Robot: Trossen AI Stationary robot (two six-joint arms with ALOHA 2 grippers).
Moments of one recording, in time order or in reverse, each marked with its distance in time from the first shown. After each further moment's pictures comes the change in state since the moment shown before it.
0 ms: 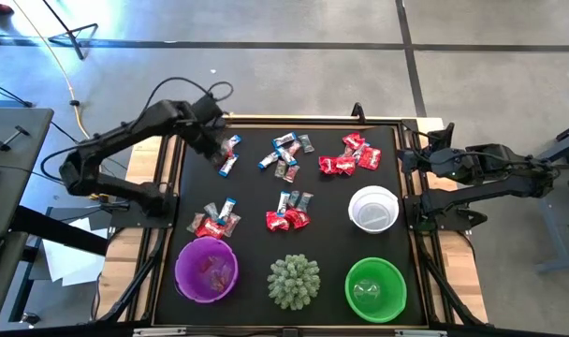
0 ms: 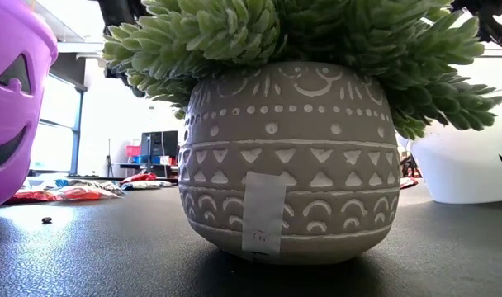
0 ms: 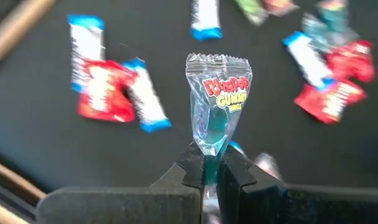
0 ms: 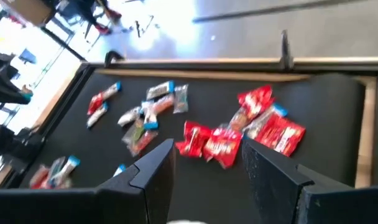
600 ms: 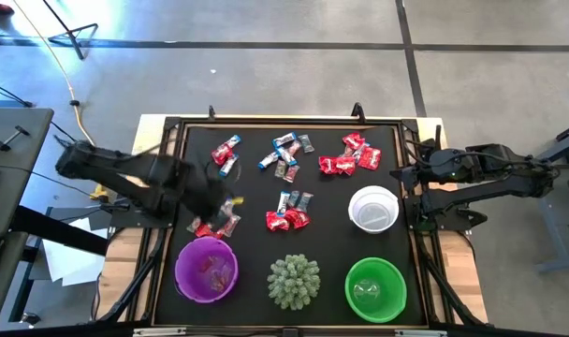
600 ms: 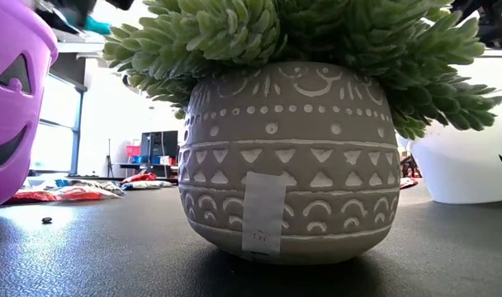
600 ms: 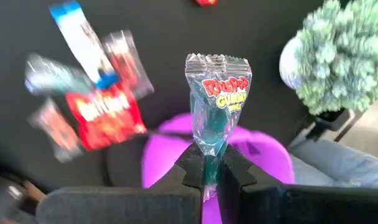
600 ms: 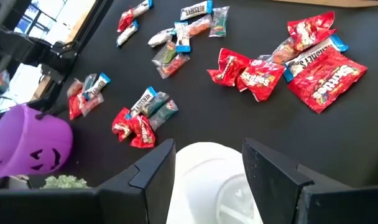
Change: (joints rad) left arm -0.829 -0.047 0.000 0.003 -0.006 -0.940; right arm 0.000 0.000 0.000 -0.003 -0.327 -0.082
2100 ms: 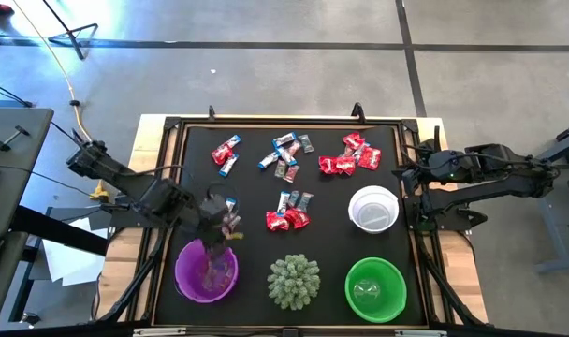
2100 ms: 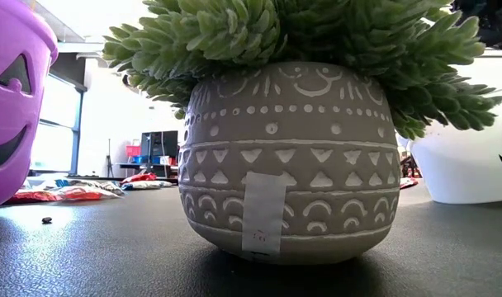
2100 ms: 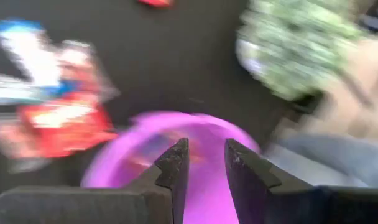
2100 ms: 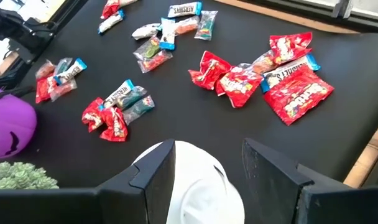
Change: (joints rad) left arm -0.230 0.120 0.155 -0.020 -0.207 -0.087; right arm 0.000 0.000 0.000 -0.060 0.044 -0.122
